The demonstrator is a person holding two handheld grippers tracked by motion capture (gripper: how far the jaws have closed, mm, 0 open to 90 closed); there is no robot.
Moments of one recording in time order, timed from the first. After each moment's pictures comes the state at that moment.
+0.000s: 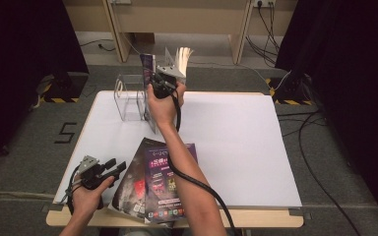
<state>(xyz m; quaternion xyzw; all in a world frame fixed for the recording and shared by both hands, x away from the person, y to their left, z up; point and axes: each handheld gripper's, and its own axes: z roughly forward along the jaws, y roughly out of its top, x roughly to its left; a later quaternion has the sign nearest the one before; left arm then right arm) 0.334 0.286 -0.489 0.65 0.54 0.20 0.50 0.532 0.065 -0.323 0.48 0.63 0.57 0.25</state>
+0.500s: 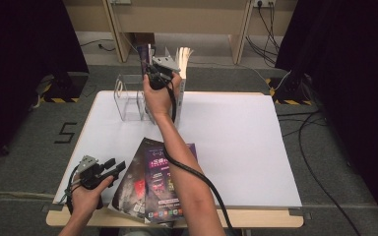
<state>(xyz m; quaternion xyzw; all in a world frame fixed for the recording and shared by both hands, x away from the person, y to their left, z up) 0.335 0.289 -0.490 0.64 0.54 0.20 0.50 0.553 0.078 -0.310 0.46 0.61 0.58 0.28</state>
